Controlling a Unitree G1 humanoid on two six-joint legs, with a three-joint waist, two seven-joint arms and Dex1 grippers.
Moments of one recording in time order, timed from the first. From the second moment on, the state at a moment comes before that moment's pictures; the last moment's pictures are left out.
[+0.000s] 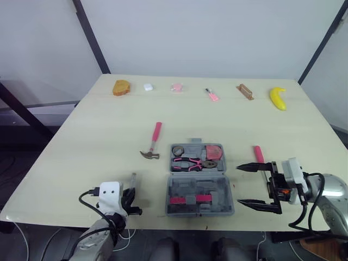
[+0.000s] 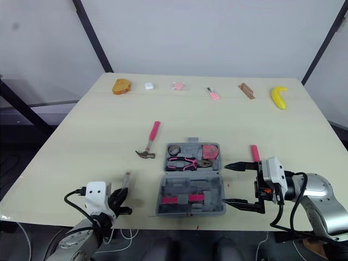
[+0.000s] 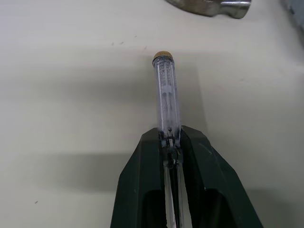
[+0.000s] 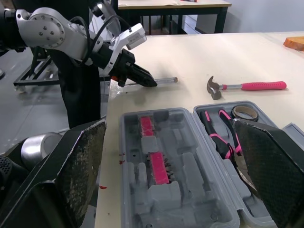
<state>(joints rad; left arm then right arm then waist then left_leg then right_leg) 0.32 0.22 0.20 -0.45 -0.26 0.57 -0.18 -0.02 -0.70 -0.04 -0.27 0.57 0.10 1.30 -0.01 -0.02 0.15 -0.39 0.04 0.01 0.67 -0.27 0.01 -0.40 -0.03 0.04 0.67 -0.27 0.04</state>
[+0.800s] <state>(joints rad) 0.01 0.81 0.14 -0.19 -0.30 0.30 -0.85 -0.03 -0.65 0.00 -0.27 0.50 0.06 1.23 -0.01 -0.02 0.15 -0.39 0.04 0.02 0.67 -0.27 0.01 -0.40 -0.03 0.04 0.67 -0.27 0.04</state>
